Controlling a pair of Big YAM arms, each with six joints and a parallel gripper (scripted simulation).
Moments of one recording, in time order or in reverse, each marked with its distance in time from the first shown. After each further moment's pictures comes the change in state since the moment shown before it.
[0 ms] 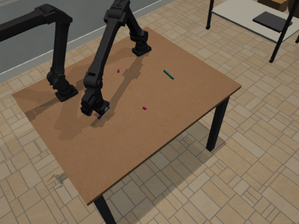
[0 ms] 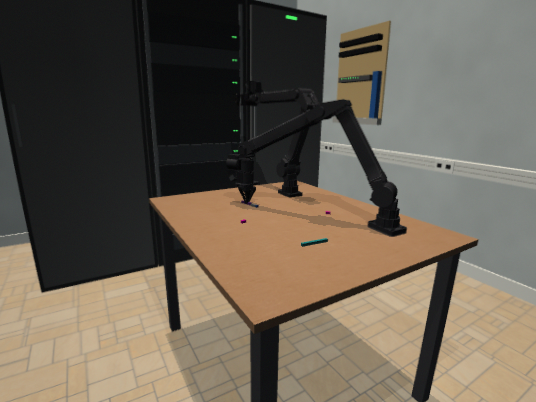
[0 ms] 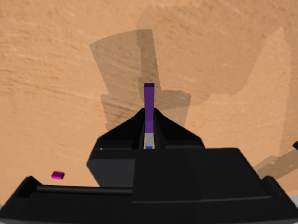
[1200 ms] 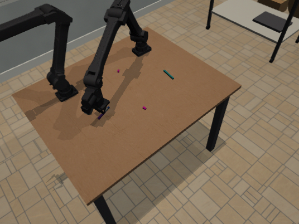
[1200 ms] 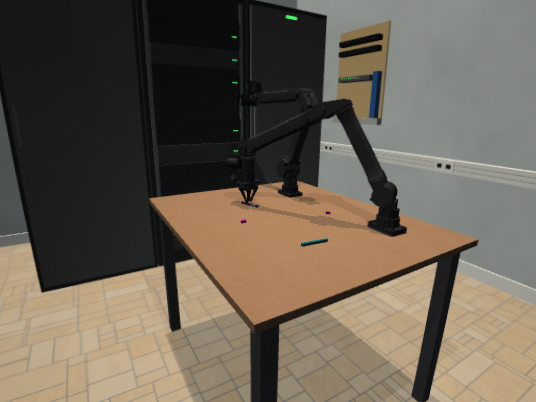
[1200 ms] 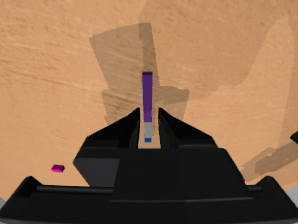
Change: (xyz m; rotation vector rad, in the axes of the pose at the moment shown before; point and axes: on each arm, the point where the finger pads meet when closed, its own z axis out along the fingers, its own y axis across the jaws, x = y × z) left arm 0.008 -0.002 -0.007 0.005 0.029 0.000; right arm 0.000 0.000 0.000 0.000 0.000 0.000
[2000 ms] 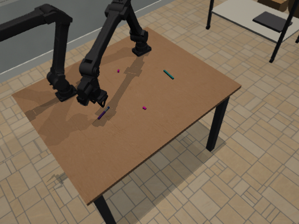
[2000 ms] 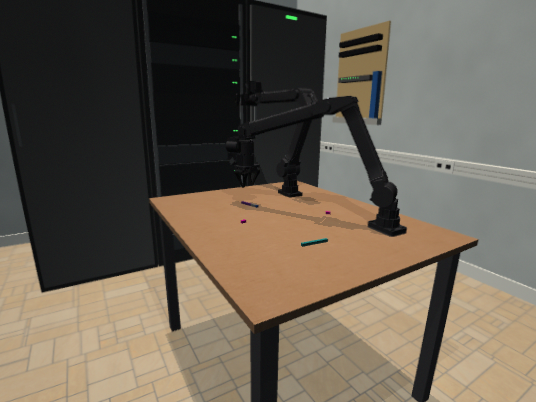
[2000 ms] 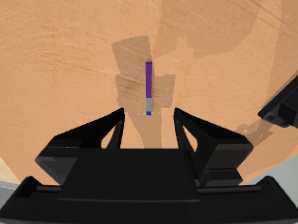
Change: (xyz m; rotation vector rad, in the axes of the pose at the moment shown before) left arm -0.005 0.001 -0.074 -0.003 -0.014 0.000; right arm 0.000 0.000 0.000 0.000 0.000 0.000
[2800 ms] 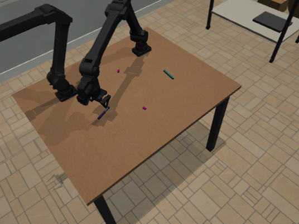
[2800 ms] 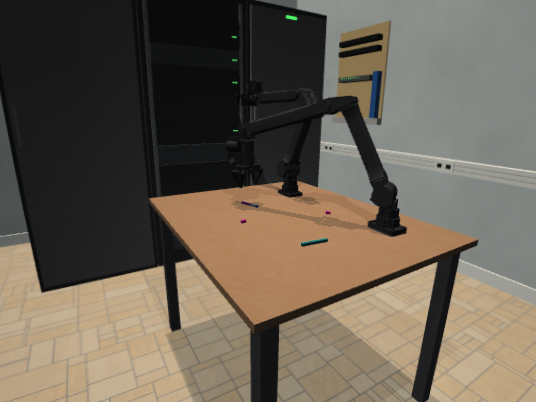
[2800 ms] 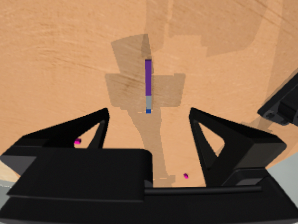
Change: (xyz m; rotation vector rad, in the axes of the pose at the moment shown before) left arm 0.003 -0.001 -0.002 0.002 0.009 0.000; right arm 0.000 0.000 0.000 0.000 0.000 0.000
